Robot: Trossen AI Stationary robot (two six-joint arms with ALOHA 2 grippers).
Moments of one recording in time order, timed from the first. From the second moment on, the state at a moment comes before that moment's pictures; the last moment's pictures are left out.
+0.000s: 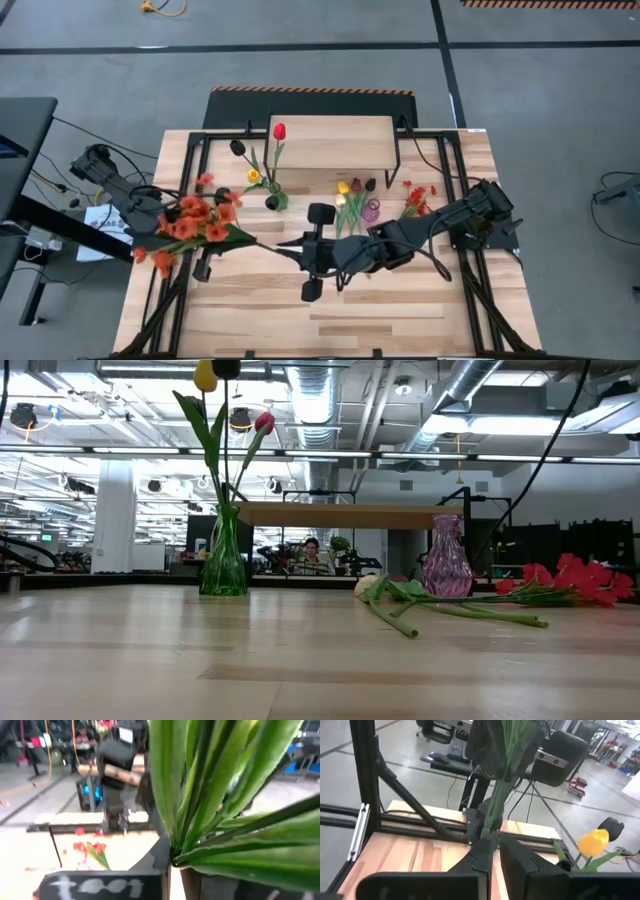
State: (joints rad) left arm -0.62 0.91 1.01 -0.19 -0.47 -0.12; right arm 0.43 1.89 1.86 -0.26 0.55 -0.17
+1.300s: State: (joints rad) left arm -0.50 1.05 1.01 -0.19 -0.23 -0.15; right arm 0.38 1.89 1.86 -0.23 0.34 -0.05
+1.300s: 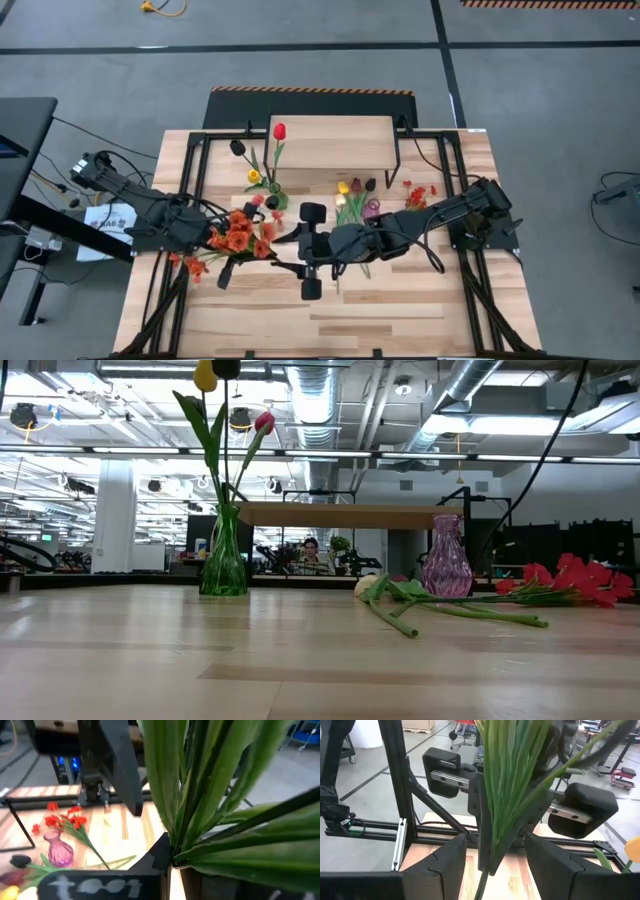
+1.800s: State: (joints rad) left arm -0.50 1.05 1.01 -0.14 -0.22 -0.13; right arm 0.36 1.89 1.86 -0.22 0.34 -0.05
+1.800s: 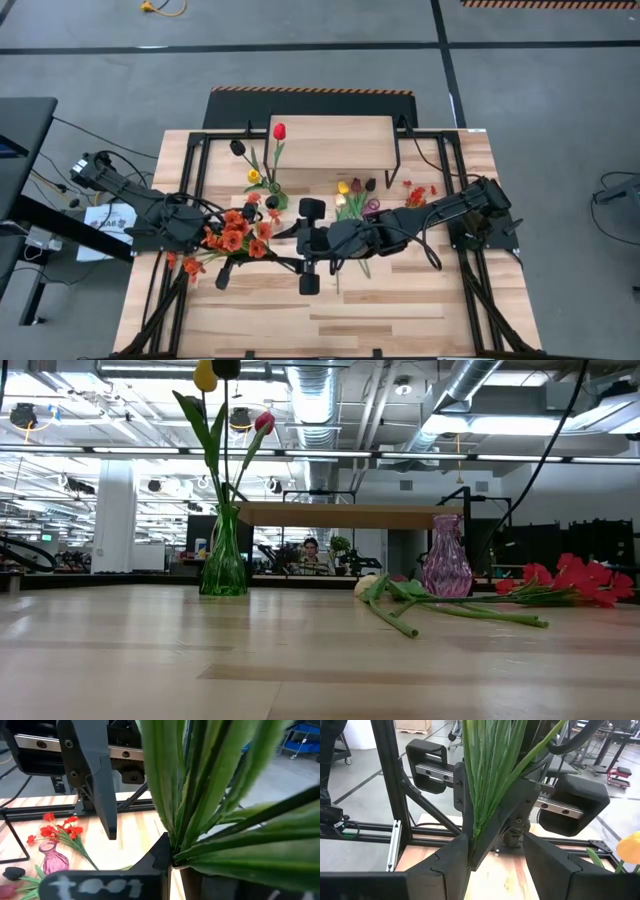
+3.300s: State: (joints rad) left arm -0.50 1.08 1.01 -0.18 -0.32 -0.17; right arm 0.33 1.89 1.86 -0.24 0.27 -0.05
